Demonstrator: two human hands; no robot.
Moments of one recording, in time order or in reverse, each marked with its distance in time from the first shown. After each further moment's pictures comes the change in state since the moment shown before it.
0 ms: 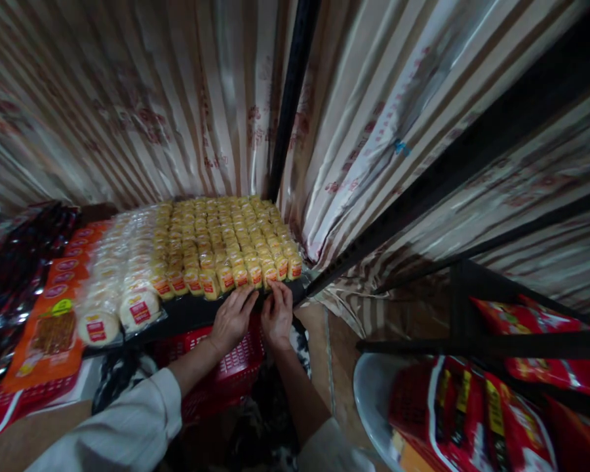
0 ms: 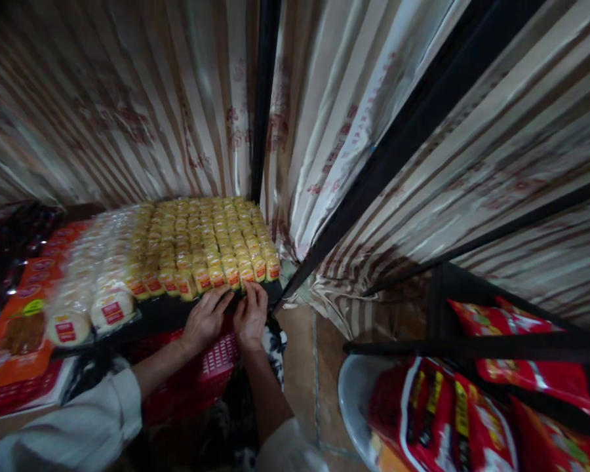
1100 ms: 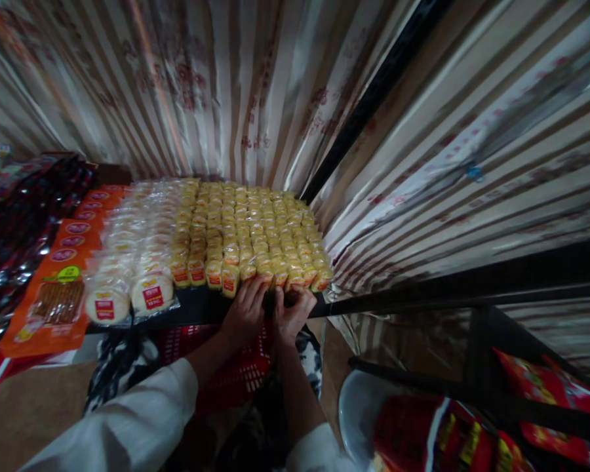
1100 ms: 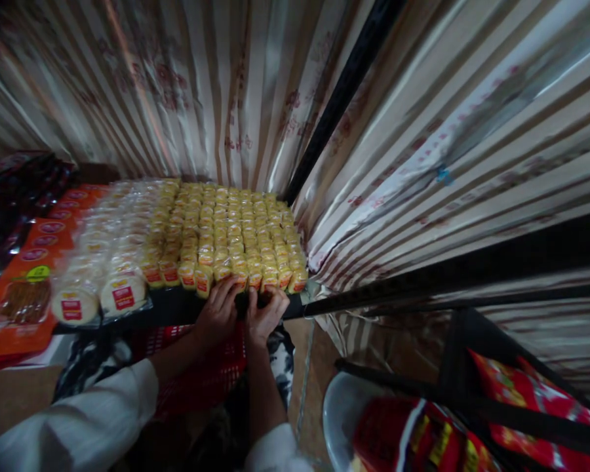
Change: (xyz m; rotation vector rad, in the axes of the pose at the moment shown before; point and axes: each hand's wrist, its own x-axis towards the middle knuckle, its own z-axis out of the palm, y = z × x) left_hand 0.003 -0.019 0.014 -0.033 0.170 -0.079; right_hand 0.020 -0.009 0.031 -0.154 0.140 0.113
